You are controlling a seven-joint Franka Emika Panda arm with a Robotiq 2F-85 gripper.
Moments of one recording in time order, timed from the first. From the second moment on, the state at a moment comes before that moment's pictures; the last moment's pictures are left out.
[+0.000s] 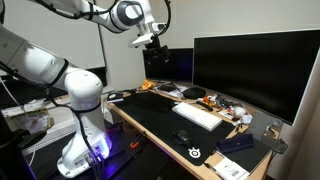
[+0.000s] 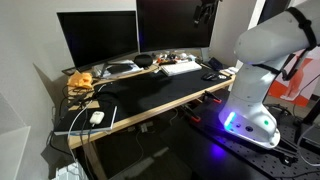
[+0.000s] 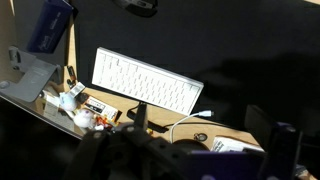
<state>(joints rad) -0.16 -0.88 -0.20 -2.69 -0.26 2.12 -0.25</state>
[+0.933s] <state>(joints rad) -0.13 -0.86 -0.20 -2.69 -0.25 2.09 -0.25</state>
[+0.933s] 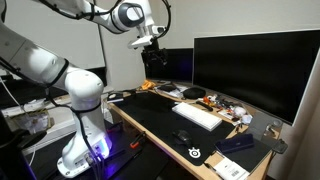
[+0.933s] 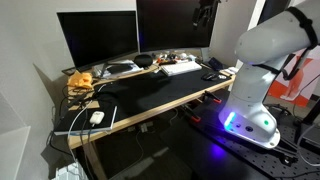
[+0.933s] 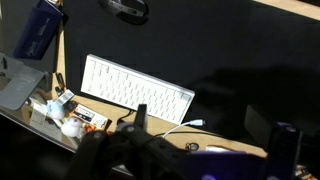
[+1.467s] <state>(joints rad) -0.14 -0.68 -0.20 -2.67 -0.25 2.09 -0.17</state>
